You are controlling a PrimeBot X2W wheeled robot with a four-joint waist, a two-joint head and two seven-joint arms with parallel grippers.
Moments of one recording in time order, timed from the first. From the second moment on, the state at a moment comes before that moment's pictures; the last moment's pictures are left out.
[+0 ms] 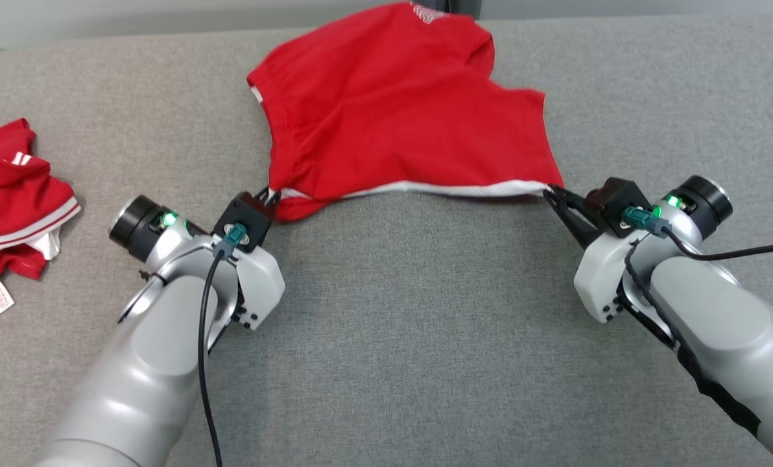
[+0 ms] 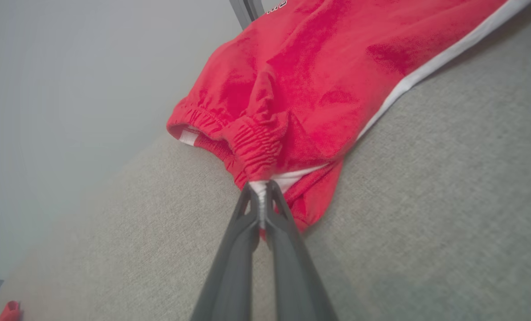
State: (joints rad) left arm -0.82 0.13 -0.59 1.02 -0.06 -0.08 -0.26; right arm -0.92 -0.32 1.03 0.90 0.48 0.13 -0.25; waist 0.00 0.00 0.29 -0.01
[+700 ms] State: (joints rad) left arm -0.47 0.14 -0.65 0.97 -0.09 -0.02 -0.26; right arm -0.68 -0.45 1.27 0.78 0.85 0.13 -0.21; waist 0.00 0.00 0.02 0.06
